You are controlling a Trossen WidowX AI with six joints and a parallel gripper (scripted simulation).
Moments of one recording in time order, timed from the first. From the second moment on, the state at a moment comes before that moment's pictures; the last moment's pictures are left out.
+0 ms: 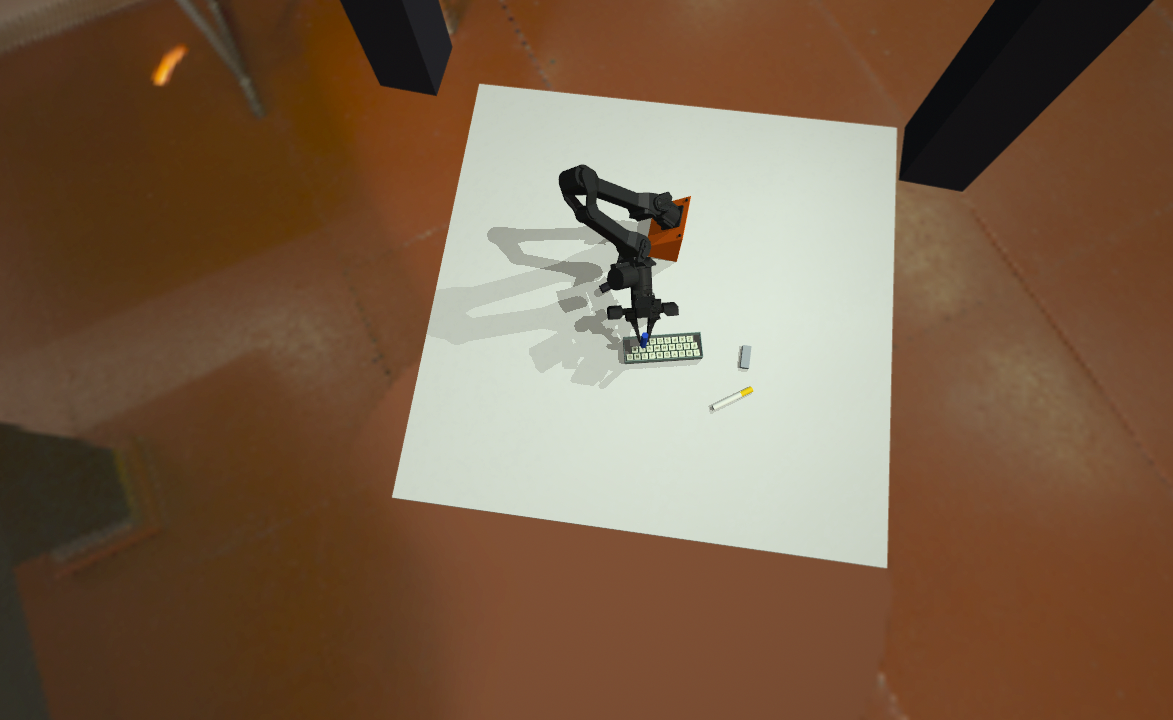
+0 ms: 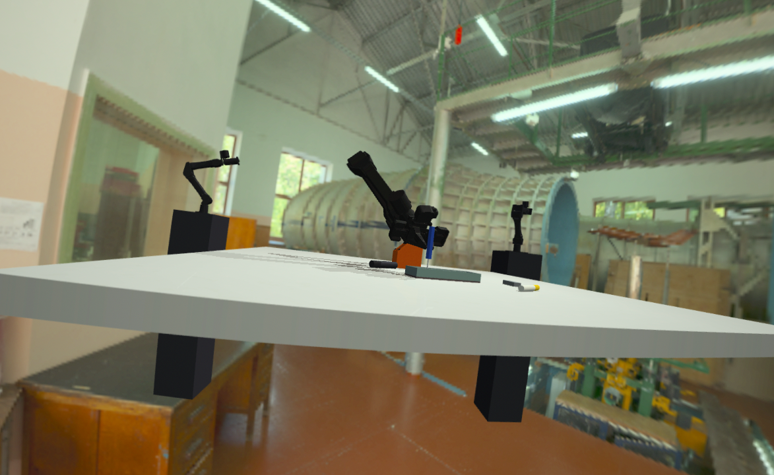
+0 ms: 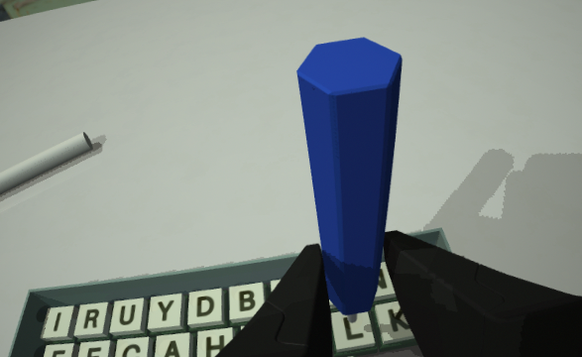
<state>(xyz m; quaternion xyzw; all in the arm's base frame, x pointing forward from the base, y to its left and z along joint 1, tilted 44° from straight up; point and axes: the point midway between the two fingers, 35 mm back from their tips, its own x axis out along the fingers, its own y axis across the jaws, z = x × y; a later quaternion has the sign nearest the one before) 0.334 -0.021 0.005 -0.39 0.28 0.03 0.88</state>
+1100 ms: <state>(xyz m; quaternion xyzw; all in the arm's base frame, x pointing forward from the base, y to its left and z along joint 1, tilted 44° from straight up) 0.334 -0.030 -0.005 -0.39 0.28 0.03 0.88</state>
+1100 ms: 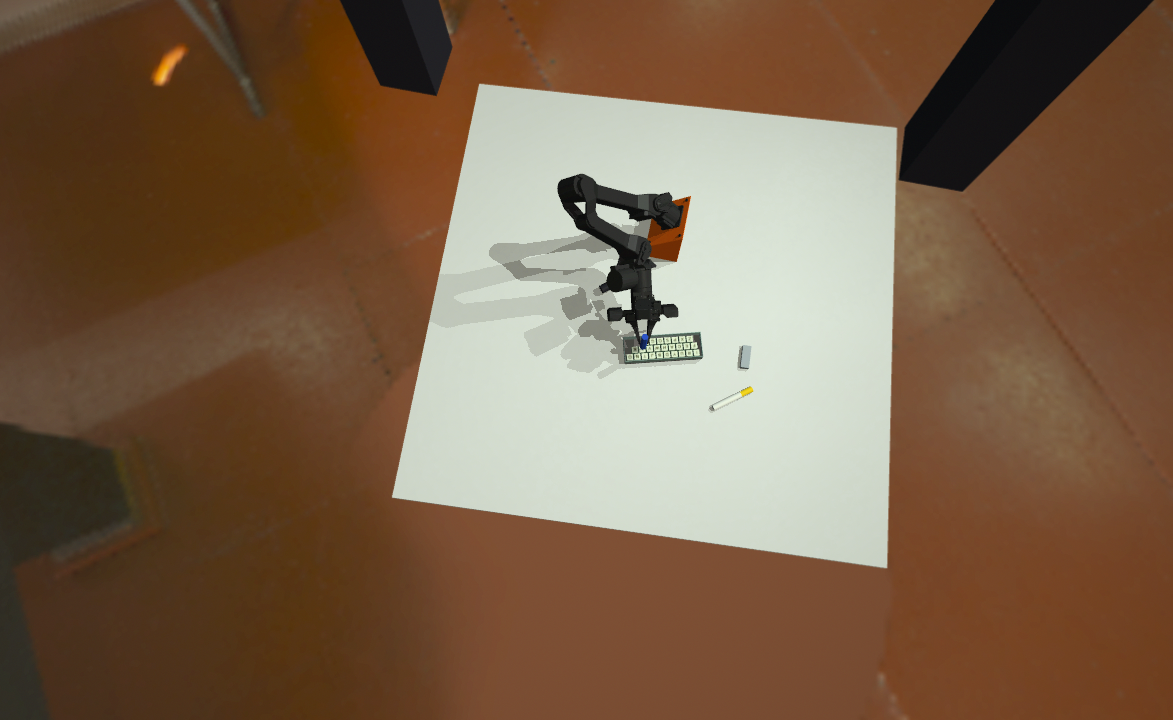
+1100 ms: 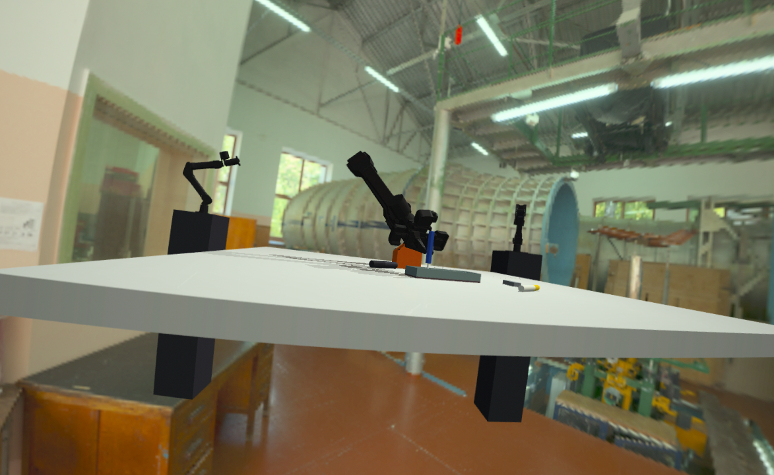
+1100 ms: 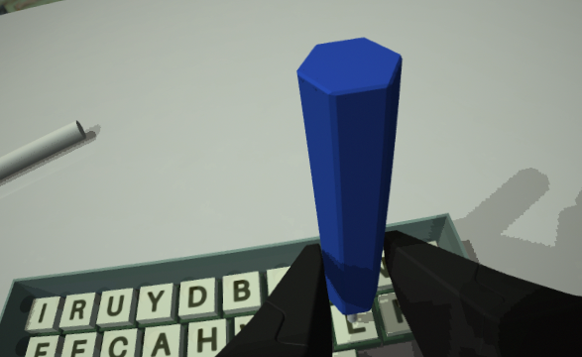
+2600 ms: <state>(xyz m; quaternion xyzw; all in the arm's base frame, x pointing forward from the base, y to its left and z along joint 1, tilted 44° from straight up) 0.363 -0.026 0.043 -0.39 0.28 0.03 0.88</state>
